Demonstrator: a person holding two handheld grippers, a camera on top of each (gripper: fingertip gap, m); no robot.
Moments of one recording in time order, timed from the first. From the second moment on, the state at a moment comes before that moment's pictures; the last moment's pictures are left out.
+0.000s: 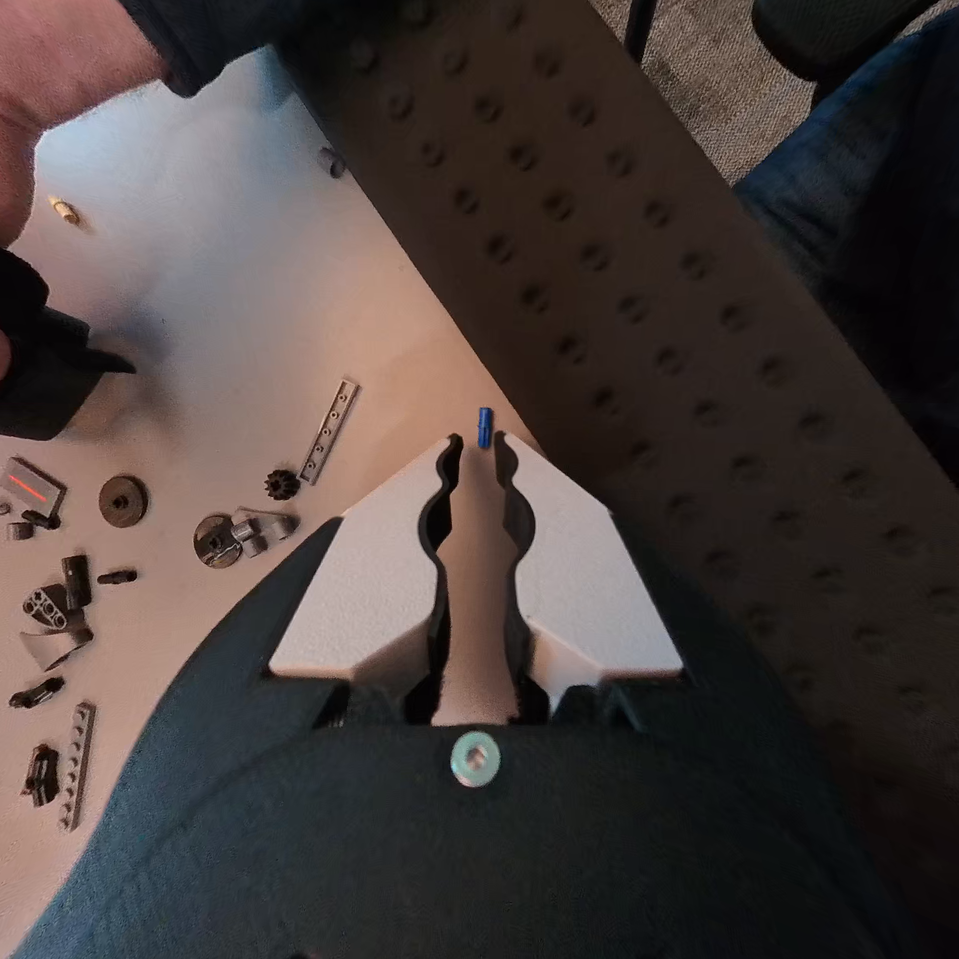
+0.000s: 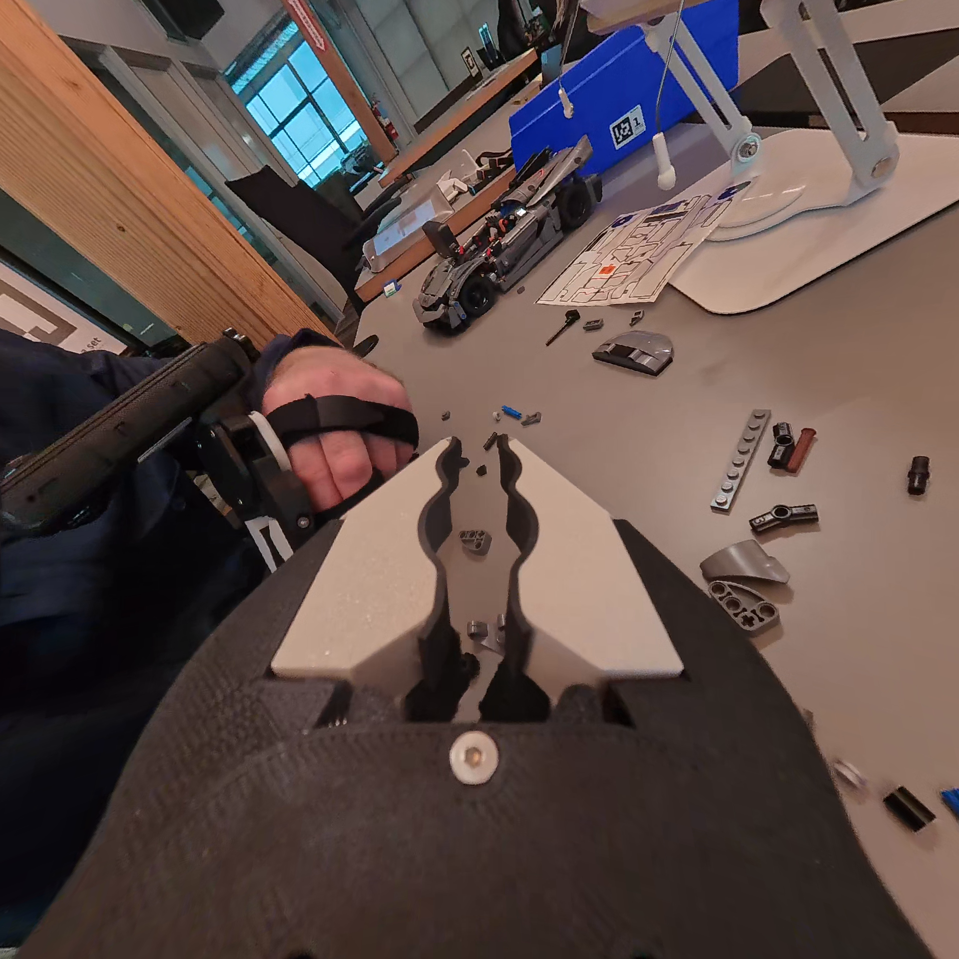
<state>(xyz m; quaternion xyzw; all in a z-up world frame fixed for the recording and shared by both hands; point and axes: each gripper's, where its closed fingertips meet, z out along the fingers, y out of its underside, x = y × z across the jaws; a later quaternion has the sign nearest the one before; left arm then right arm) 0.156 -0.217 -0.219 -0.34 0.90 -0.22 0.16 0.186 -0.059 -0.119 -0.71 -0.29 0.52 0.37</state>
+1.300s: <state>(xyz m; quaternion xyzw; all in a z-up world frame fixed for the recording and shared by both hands) 0.140 -0.096 -0.172 -0.49 0.74 -0.22 0.40 0.142 -0.097 -0.168 -0.71 -0.50 0.38 0.33</state>
